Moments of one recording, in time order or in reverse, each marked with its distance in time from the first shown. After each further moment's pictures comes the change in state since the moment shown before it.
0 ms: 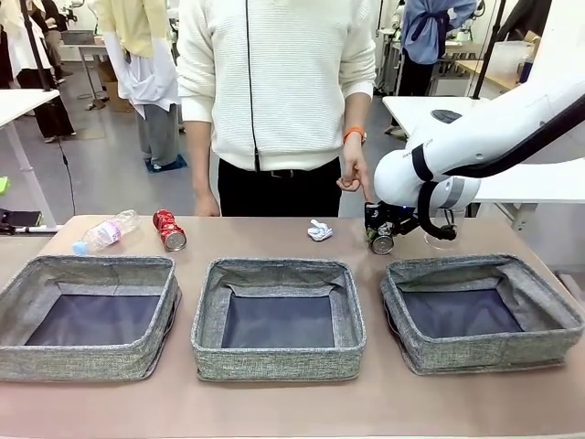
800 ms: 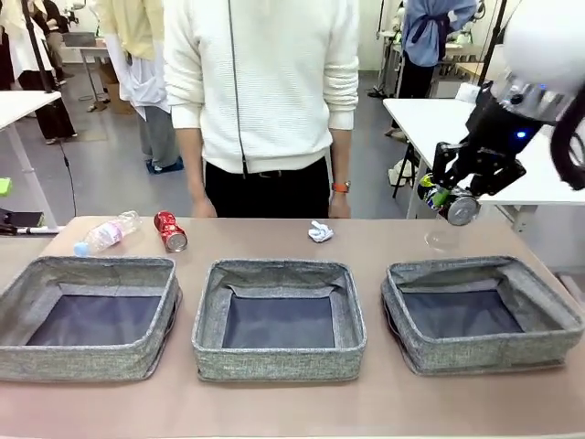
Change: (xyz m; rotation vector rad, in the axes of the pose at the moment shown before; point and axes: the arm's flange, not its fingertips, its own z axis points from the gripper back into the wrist) left arm 0.000 0.000 0.000 0.000 0.000 -0.001; right arm -0.153 -0.022 0.288 0.065 0.094 0.120
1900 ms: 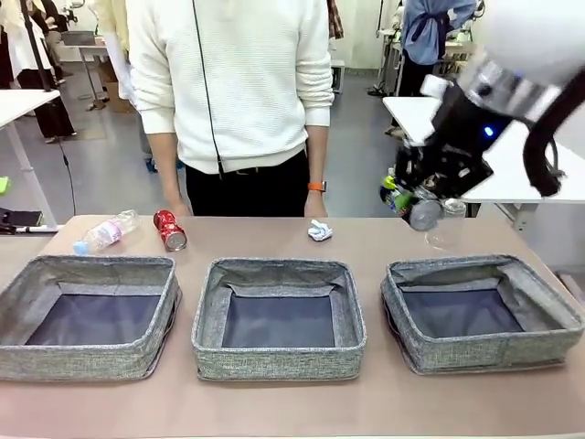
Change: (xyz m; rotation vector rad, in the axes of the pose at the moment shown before) left arm 0.000 0.000 0.000 0.000 0.000 0.001; right arm -0.036 0.092 0.016 0.027 0.029 0.031
